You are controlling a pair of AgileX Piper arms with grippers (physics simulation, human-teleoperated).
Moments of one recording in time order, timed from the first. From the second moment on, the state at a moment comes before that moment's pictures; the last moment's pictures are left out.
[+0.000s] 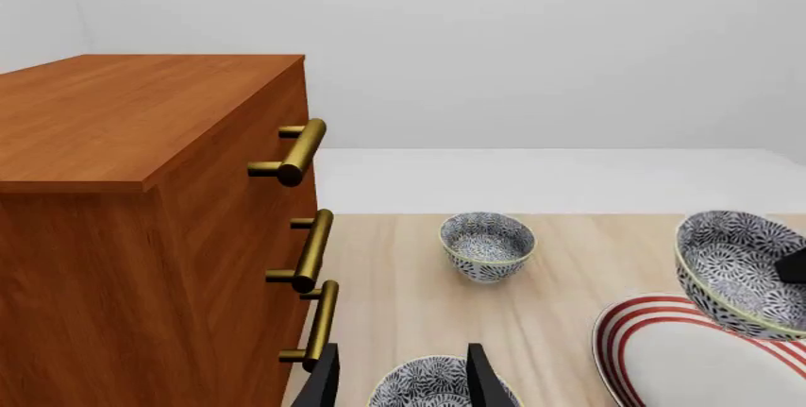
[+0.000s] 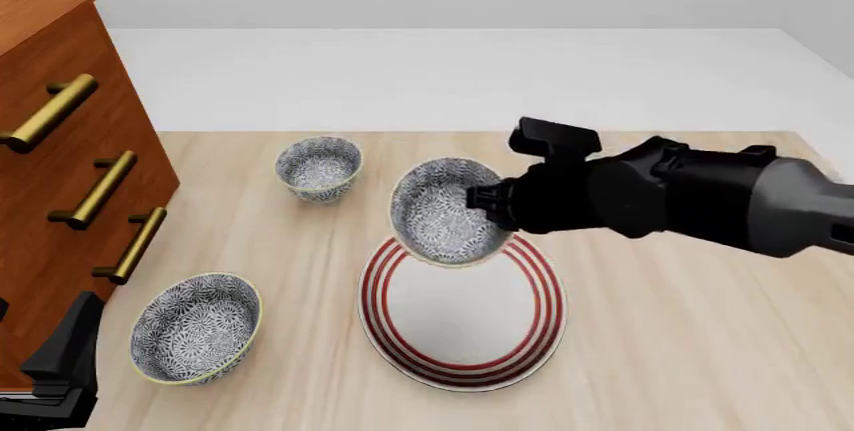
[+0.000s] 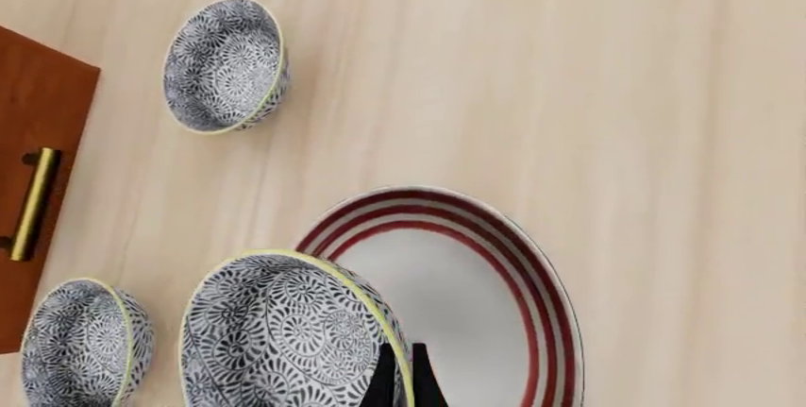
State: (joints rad) left arm 0.00 0.00 0.00 0.00 0.00; right arm 0.54 1.57 -1.00 0.30 0.47
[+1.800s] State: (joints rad) left arm 0.00 0.00 0.00 0.00 0.00; right arm 0.51 1.72 -0.84 0.15 0.44
